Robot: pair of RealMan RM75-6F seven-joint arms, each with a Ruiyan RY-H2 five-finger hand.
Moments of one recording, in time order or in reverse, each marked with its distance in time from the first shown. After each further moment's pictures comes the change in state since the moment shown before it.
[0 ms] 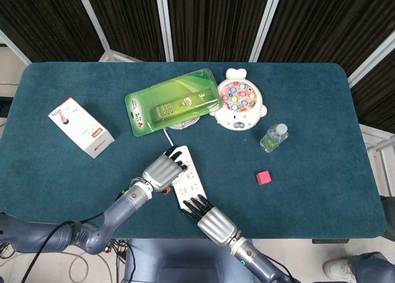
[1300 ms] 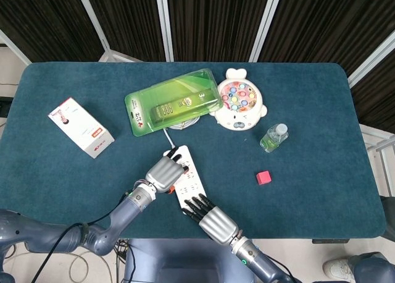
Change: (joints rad) left arm -0.008 -0.082 0.029 0.073 -0.002 0.050 -0.031; right arm 0.007 -0.003 -0.017 0.028 0.015 0.016 0.024
